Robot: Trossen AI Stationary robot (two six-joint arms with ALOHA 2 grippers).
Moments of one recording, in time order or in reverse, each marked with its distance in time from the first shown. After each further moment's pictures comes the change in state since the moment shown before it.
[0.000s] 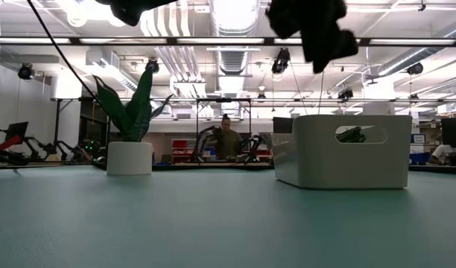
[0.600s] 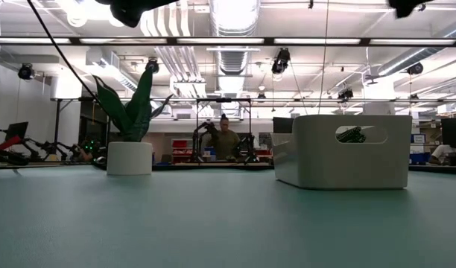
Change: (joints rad) left arm 0.000 0.000 0.000 0.001 0.000 -0.027; right arm 0.457 -0.039 -0.003 -0.004 0.229 0.431
